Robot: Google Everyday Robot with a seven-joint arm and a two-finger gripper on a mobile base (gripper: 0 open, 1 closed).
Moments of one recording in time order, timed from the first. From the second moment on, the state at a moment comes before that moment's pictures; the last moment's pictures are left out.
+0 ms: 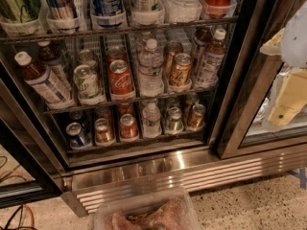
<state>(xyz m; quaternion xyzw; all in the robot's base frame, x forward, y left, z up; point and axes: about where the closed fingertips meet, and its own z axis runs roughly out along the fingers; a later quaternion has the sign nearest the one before) 0.438 -0.217 0.976 -0.60 0.78 -0.03 0.16</state>
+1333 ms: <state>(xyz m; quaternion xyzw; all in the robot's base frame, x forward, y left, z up) 0.418 -0.168 0.934 -0.58 0.80 0.02 0.16</state>
